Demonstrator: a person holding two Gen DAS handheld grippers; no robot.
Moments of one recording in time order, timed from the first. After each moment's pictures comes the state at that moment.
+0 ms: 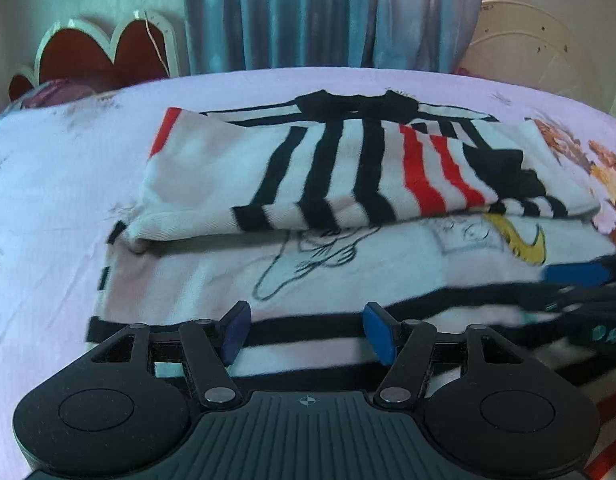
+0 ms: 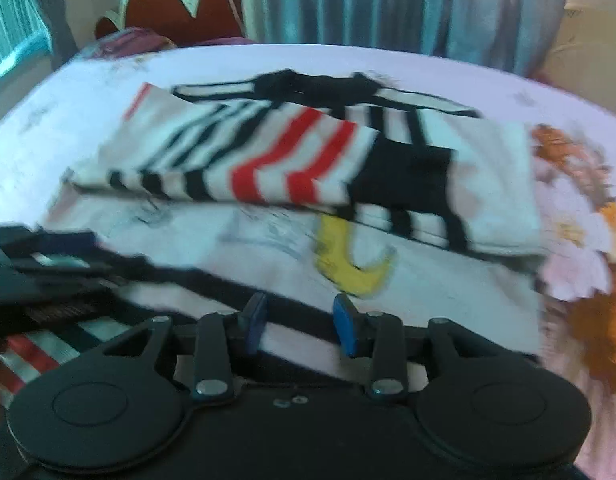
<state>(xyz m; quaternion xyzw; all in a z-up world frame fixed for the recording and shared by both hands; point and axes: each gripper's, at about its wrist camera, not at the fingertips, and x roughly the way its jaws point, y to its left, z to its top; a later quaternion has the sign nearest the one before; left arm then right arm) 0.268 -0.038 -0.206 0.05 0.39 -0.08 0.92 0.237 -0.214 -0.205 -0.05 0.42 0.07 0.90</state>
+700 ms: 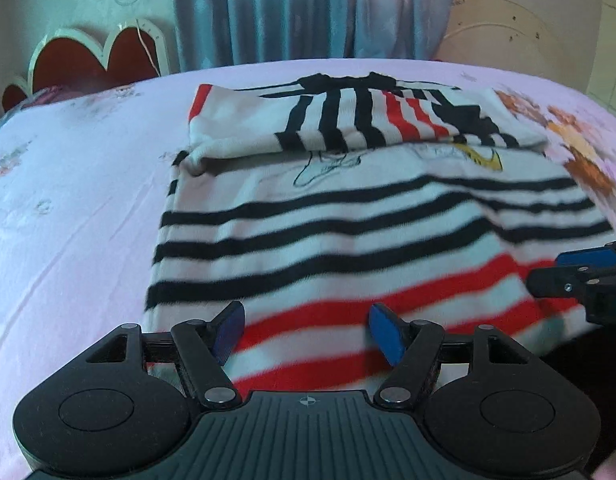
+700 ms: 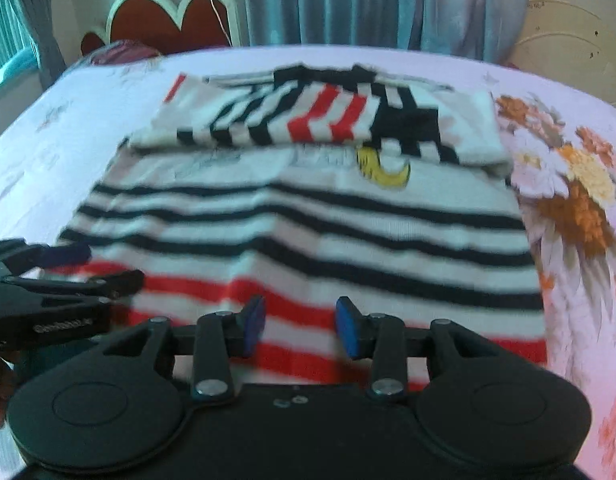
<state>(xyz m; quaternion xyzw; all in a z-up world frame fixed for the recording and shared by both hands) 0.166 0.019 -0.205 0.07 0.38 -0.11 0.92 0.131 -0.174 -0.200 -0.01 0.42 0.04 0.91</state>
